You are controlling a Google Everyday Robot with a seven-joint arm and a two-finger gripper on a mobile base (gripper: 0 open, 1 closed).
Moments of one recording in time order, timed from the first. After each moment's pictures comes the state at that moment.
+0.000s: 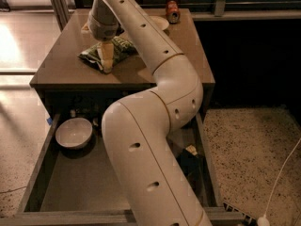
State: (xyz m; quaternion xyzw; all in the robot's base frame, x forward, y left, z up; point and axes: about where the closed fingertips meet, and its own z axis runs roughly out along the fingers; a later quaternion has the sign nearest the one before) arm 0.786 0.177 0.836 -0.86 0.45 0.03 0.23
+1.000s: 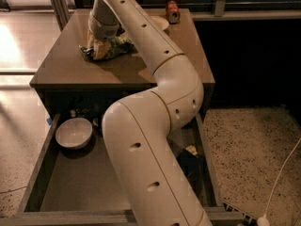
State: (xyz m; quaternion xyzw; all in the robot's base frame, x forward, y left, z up) arm 0.786 0.177 0.836 -0.86 0.45 0.03 0.23
